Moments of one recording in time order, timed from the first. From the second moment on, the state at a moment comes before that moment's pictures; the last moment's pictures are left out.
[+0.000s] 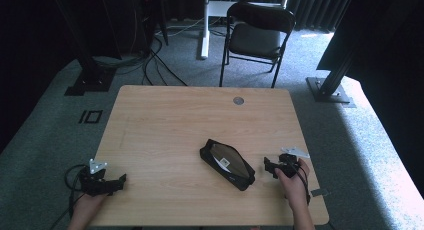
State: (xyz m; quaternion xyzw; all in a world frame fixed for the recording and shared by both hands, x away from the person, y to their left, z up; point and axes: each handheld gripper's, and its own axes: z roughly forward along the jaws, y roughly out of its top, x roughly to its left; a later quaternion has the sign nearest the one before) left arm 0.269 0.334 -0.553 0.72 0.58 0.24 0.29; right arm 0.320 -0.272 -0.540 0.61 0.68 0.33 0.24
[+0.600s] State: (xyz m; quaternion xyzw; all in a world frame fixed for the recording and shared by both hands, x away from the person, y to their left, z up) left arm 0.269 0.334 -0.553 0.72 0.58 0.24 0.29; right arm 0.301 -0.286 -0.555 0.64 0.66 0.31 0.26
